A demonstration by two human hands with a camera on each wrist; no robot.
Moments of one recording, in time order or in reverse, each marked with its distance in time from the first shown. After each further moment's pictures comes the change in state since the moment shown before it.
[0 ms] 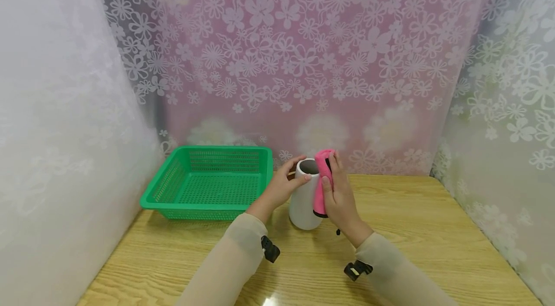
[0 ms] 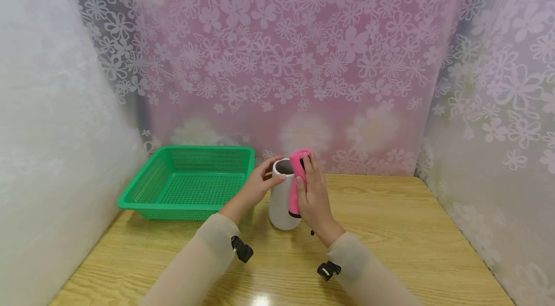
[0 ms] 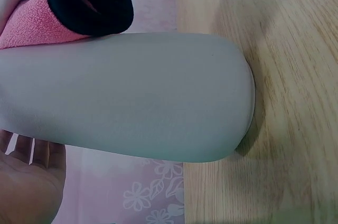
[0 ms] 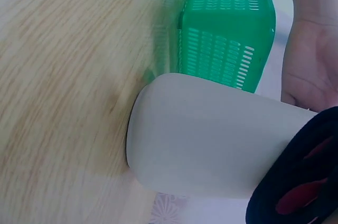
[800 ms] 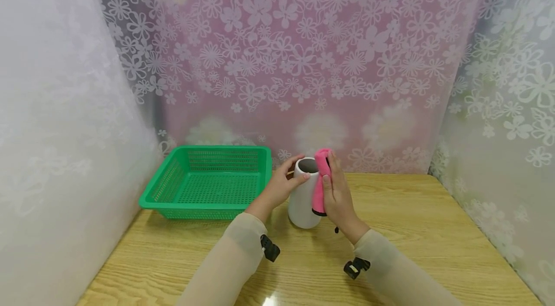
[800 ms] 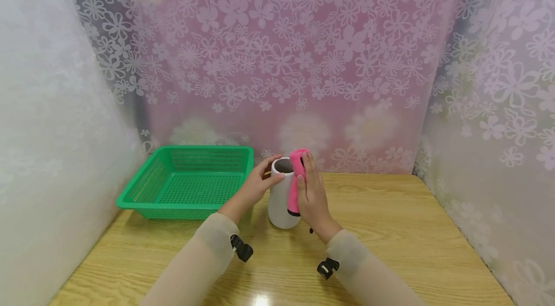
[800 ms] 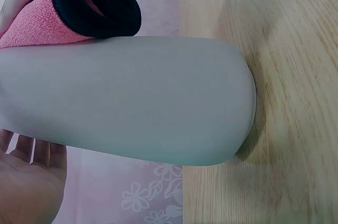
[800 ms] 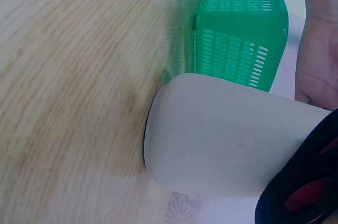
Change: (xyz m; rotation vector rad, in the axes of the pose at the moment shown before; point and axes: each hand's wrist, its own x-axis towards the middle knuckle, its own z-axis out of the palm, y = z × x) left_hand 0.001 -0.001 0.000 -0.023 -0.010 0.008; right_hand 0.000 0.008 0.004 0.107 0.002 -0.016
